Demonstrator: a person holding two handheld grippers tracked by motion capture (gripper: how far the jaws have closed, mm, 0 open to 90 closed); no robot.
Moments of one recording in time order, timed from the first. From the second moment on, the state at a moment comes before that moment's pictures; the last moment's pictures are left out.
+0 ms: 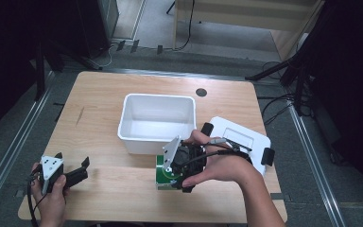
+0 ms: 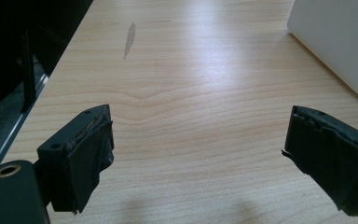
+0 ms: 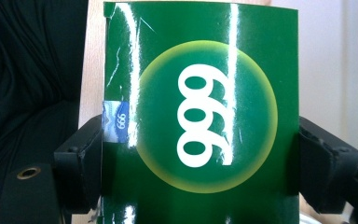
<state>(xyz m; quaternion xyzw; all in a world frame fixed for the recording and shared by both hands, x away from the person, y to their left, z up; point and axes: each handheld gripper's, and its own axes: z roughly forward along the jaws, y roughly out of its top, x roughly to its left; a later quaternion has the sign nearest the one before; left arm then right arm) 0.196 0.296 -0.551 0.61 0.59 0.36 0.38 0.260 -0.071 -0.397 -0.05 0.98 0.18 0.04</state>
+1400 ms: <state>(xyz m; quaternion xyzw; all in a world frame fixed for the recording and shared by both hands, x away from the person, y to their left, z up) 0.196 0.297 -0.551 0.61 0.59 0.36 0.39 0.313 -0.084 -0.320 -0.03 0.98 0.20 0.09</state>
